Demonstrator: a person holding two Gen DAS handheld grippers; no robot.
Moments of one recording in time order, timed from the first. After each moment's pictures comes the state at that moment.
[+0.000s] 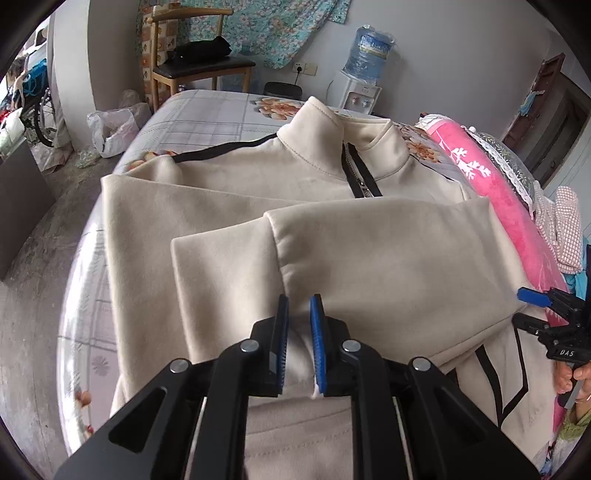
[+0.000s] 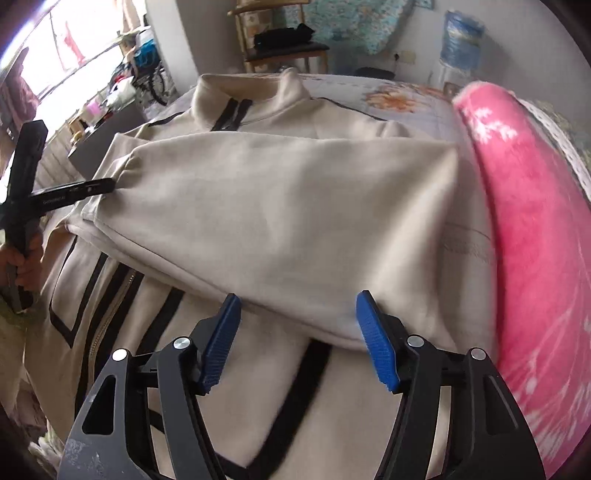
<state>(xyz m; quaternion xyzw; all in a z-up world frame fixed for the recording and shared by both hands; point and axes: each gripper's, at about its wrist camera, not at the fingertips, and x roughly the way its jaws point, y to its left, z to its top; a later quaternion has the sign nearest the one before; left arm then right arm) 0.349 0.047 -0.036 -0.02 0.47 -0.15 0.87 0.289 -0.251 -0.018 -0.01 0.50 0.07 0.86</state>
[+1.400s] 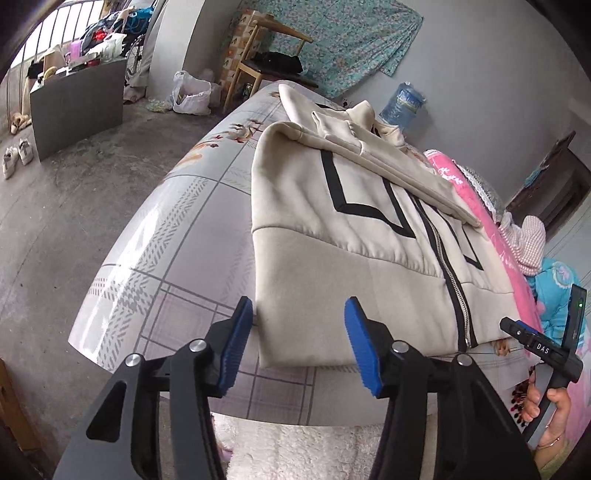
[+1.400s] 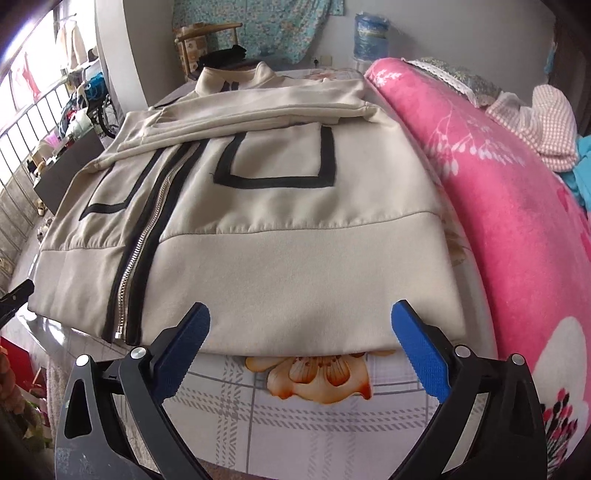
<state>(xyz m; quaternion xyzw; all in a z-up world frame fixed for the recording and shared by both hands) 0.032 0.174 -0.071 -0.18 0.42 -0.11 0.88 0.045 -0.176 -0.019 0.04 0.46 -0.07 0.89</state>
